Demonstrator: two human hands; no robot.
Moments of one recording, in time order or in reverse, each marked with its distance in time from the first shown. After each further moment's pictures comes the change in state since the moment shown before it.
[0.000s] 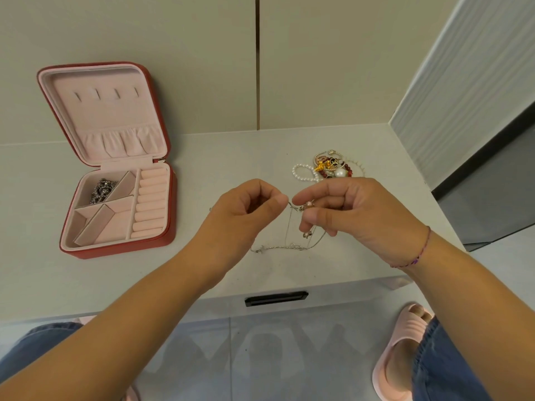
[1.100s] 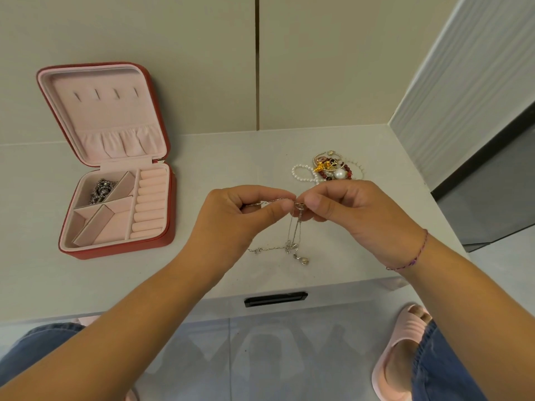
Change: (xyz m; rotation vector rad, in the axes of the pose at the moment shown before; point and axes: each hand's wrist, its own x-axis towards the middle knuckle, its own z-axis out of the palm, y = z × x) left_hand -0.002 0.006 -0.001 -0.026 0.039 0.100; right_hand 0.002 0.004 0.003 0.062 0.042 -0.017
